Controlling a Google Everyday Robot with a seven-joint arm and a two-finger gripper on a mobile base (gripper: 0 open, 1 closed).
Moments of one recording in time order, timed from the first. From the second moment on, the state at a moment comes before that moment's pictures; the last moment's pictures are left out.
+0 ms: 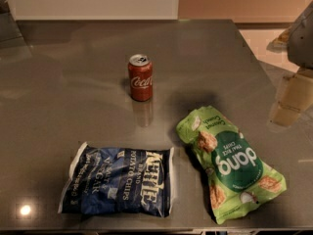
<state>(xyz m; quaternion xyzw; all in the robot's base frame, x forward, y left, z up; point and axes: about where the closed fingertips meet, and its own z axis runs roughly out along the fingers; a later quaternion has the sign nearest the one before) 0.438 -0.217 0.976 -0.60 0.78 -0.03 0.16</state>
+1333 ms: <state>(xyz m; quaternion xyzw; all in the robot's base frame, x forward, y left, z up) 0.510 -0.131 0.932 -0.58 0.79 0.03 0.18</state>
